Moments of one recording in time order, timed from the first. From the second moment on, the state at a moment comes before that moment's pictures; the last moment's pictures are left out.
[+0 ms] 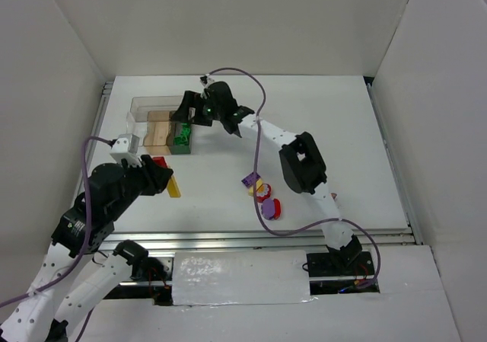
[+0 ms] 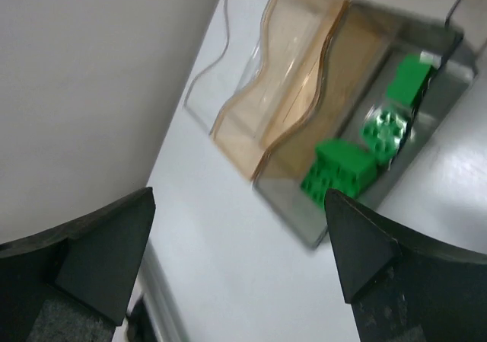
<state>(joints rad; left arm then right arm) -0.47 0.54 0.88 -0.69 -0.12 -0.47 0.69 2.44 2.13 -0.03 -0.35 0.74</state>
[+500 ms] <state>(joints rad) -0.46 0.47 0.82 -0.35 0.49 -0.48 0.66 1.55 0.84 1.11 -1.00 0.99</state>
